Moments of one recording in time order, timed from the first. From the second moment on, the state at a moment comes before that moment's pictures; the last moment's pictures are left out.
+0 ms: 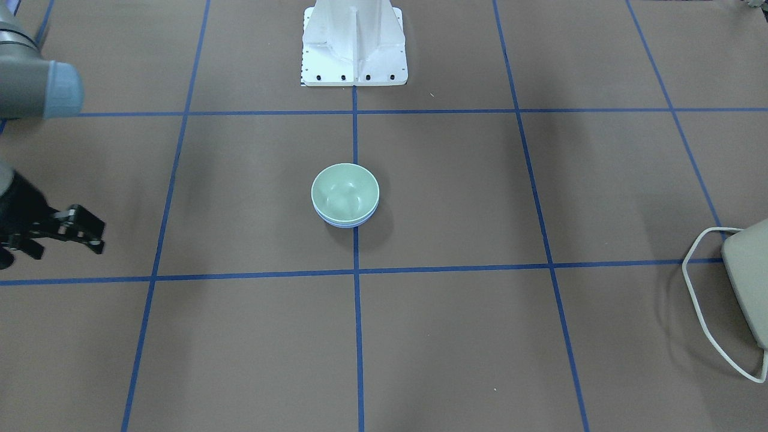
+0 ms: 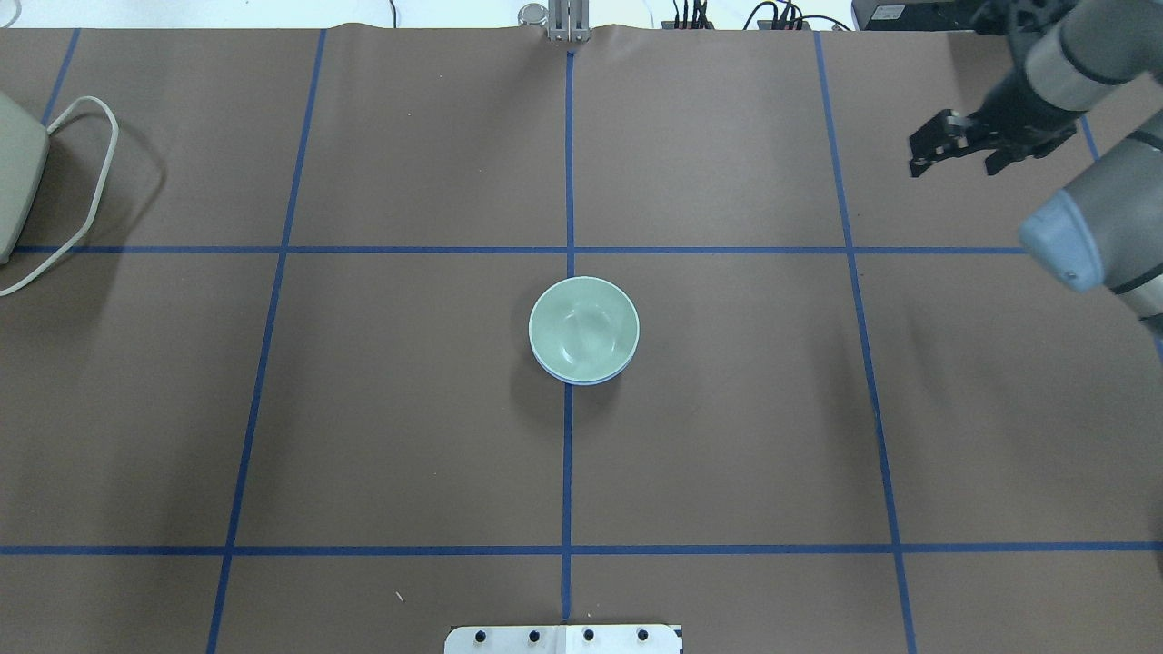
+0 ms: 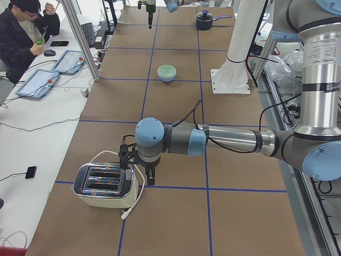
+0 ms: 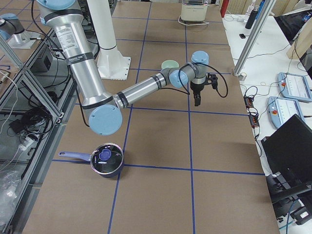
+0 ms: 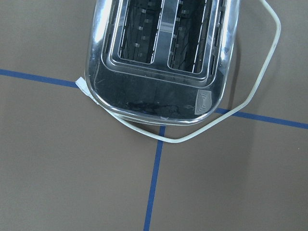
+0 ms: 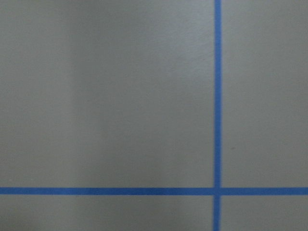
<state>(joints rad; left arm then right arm) -1.64 -1.48 -1.74 -1.61 -2.40 -0.18 1.17 -1.28 1.69 -1.47 2.23 0.55</state>
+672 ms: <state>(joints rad) -1.63 -1.40 -1.73 -1.69 -2.35 -0.17 1.53 -1.68 1.69 -1.47 2.28 0.03</state>
